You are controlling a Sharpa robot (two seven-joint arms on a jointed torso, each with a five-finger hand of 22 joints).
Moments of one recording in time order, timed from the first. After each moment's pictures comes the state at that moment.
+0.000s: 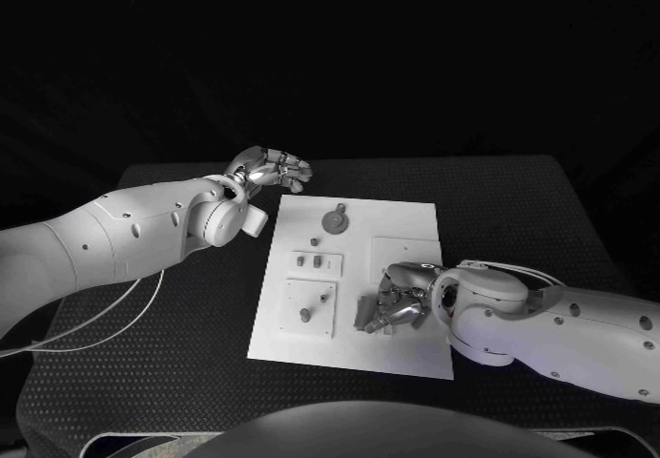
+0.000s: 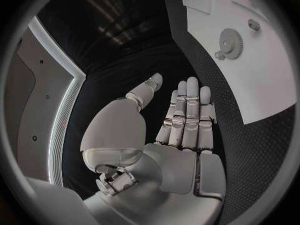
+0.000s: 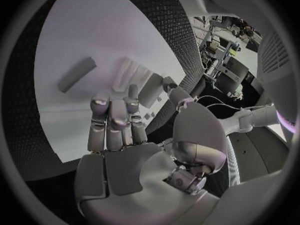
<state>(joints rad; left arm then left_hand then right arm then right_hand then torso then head) 1.22 -0.70 -0.13 1.14 -0.25 -0.22 0.30 1.09 -0.12 0.53 -0.25 0.06 0.85 0.18 0.27 0.55 1.20 0.12 0.09 0.20 1.02 0.05 0.67 0.40 0.01 0.75 -0.05 0.53 1.29 1.16 -0.75 -0.25 1.74 -1.38 -0.13 -0.51 0.81 -0.26 0.56 -0.19 0.05 1.05 0.08 0.32 0.57 1.11 -0.04 1.13 1.13 1.30 -0.13 1.27 1.20 0.23 1.13 -0.05 1.08 1.26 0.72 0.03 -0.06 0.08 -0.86</state>
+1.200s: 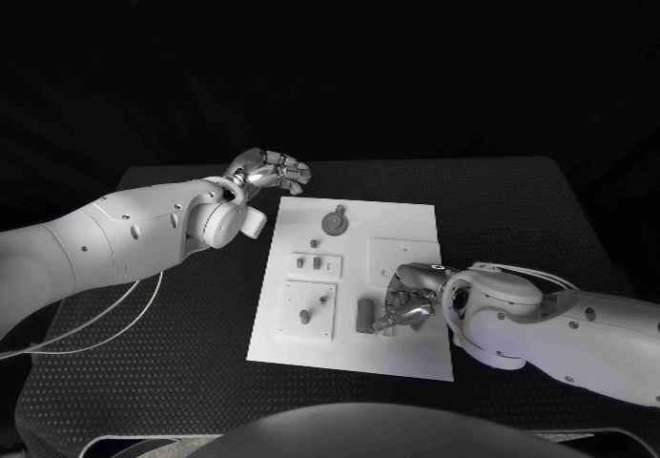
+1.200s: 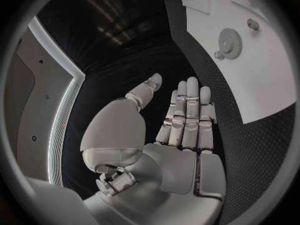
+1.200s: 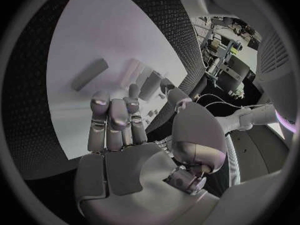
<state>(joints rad) 1.22 -0.70 -0.13 1.14 -0.25 -0.21 0.30 1.08 -0.12 0.53 -0.25 0.06 0.85 0.18 0.27 0.55 1.20 0.12 0.09 0.20 1.02 0.05 0.66 0.41 0.01 0.75 -0.05 0.53 1.29 1.15 -0.79 -0.25 1.75 -1.39 -0.14 -0.50 0.80 -0.27 0.57 -0.17 0.05 1.06 0.07 0.32 0.57 1.12 -0.04 1.13 1.13 1.30 -0.14 1.27 1.20 0.23 1.13 -0.05 1.08 1.26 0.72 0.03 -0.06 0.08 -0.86</state>
